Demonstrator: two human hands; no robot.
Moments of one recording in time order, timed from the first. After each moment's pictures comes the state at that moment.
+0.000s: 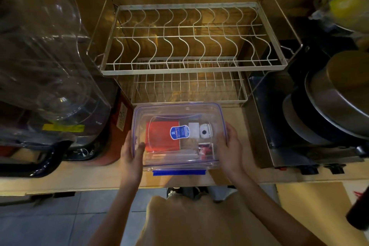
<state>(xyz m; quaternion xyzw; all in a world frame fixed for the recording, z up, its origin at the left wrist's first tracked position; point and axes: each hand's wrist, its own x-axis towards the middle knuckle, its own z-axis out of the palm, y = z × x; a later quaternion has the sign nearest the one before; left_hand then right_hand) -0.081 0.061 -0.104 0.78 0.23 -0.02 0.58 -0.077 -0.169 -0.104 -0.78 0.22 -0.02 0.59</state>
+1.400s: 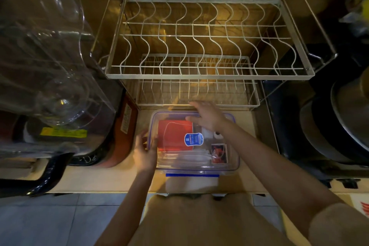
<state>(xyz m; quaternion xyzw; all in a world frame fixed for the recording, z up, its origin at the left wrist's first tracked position) -0.037 0.045 -0.136 0.77 0.30 -0.02 0.55 0.070 -0.144 -0.121 -0.94 -0.12 0.25 0.19</state>
